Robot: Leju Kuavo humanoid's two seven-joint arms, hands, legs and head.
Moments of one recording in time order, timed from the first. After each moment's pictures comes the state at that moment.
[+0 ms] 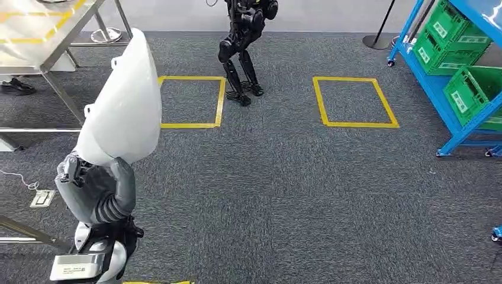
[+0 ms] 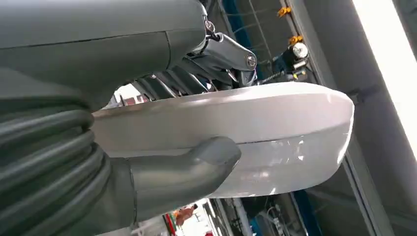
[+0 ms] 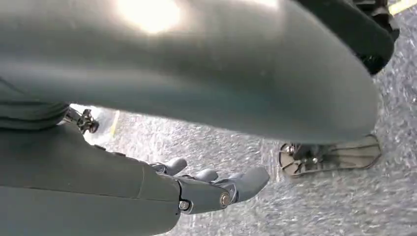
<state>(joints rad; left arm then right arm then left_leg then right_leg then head) -0.12 0.04 -0.39 -1.80 -0.21 0.57 -0.67 -0.02 0.12 -0.94 -0.17 0.70 0.08 0.08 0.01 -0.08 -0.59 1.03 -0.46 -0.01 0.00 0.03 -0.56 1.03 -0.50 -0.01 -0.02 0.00</state>
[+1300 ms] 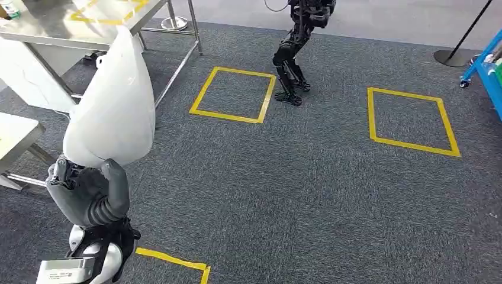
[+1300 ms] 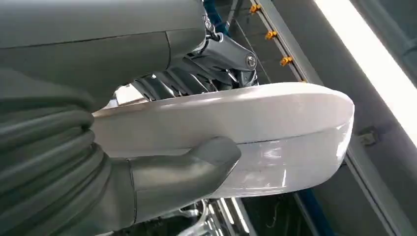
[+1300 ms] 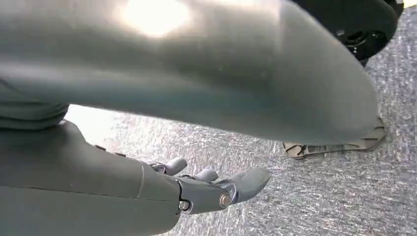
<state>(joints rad) -0.12 0.06 -0.39 -1.82 -0.17 0.57 -0.68 -0.02 0.12 -0.94 -0.17 0.72 0.08 0.08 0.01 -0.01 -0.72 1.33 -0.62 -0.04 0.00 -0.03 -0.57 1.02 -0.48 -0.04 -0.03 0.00</state>
